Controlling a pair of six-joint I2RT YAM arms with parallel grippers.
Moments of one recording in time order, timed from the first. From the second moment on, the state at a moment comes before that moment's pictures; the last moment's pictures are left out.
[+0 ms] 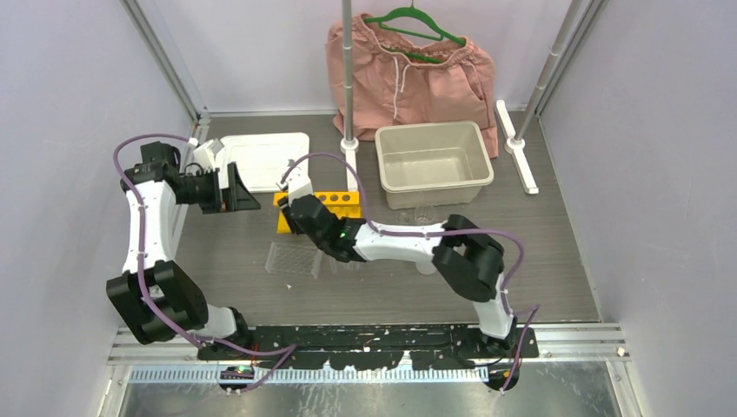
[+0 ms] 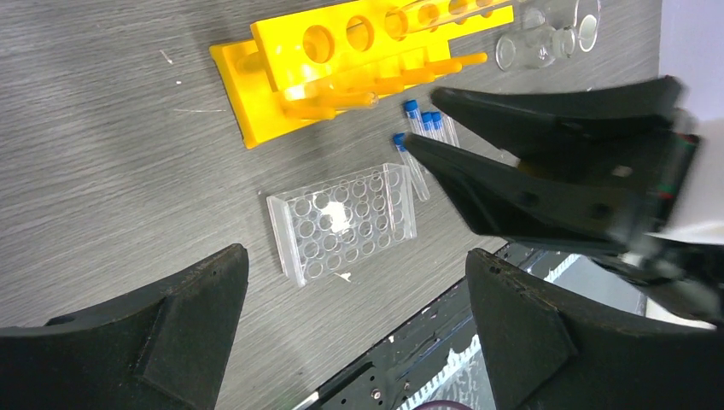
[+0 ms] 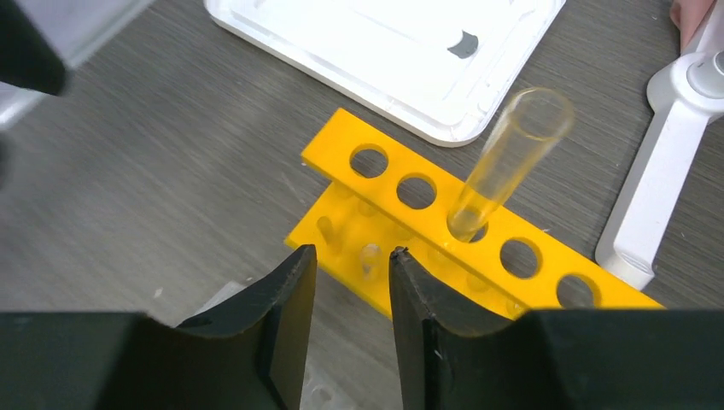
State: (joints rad) left arm 0.35 1.39 1.28 -1.12 0.82 0.31; right arm 1.14 2.01 1.42 0.23 0.49 0.18
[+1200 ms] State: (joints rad) left arm 0.35 1.34 1.29 -1.15 0.82 0.36; right arm 0.99 1.81 1.13 -0.36 0.31 0.72
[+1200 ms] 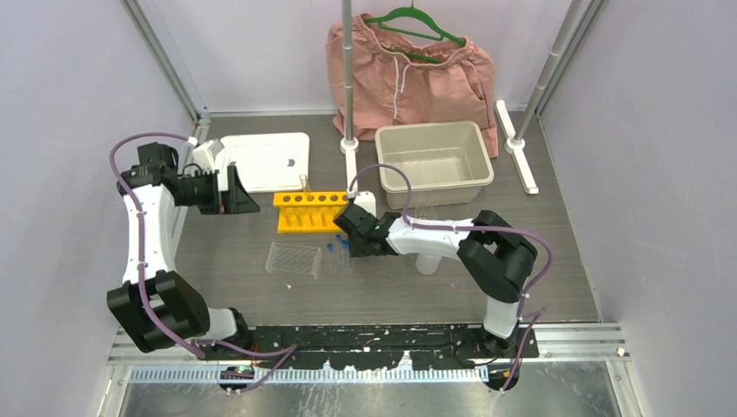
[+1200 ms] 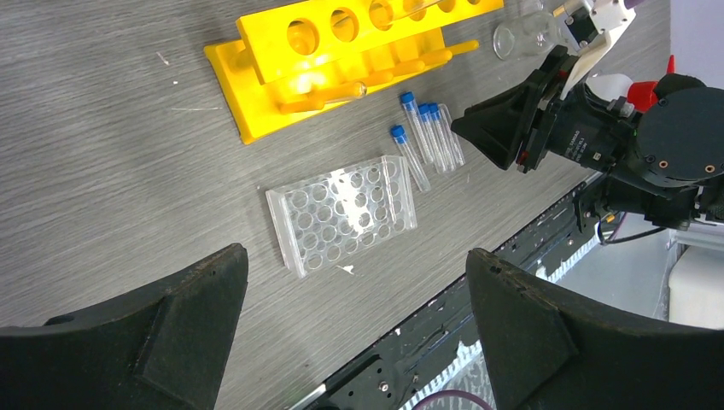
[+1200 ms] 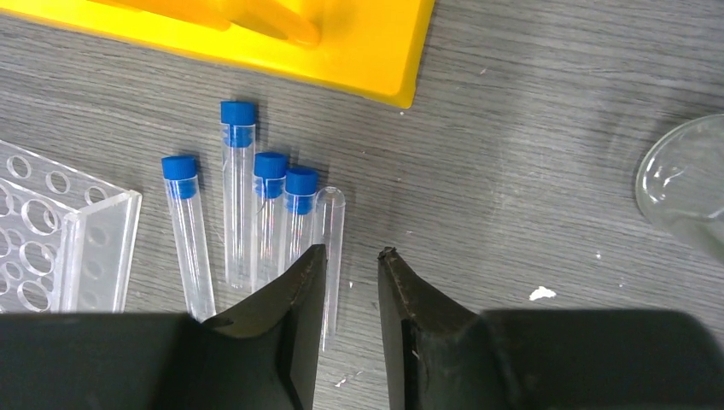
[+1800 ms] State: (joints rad) left arm 0.35 1.33 1.29 -1.16 0.81 0.37; right arm 0.99 1.85 1.13 -0.34 0.29 0.74
